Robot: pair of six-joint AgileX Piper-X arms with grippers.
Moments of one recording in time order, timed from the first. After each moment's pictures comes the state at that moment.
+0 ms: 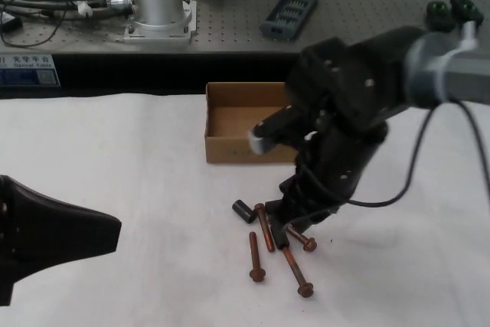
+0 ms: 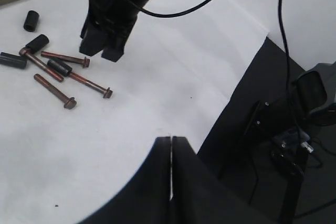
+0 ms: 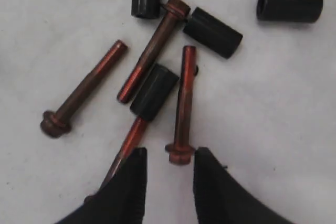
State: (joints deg) left arm -16.1 42.6 -45.7 42.4 46.5 3.9; right arm 40.8 110.7 -79.6 53.4 -1.1 -9.5
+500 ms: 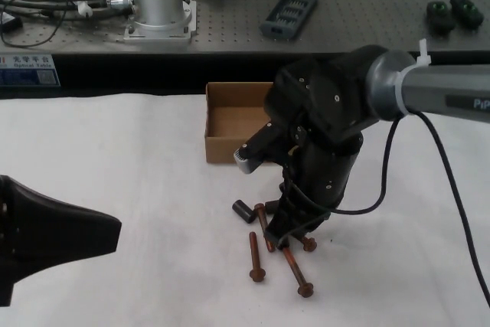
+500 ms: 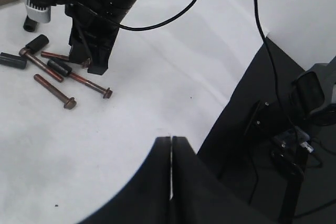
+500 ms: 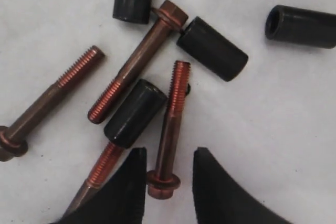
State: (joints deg) left arm -16.1 42.6 -45.7 42.4 46.5 3.9; right arm 41.4 112.9 -80.2 53.5 3.0 -14.0
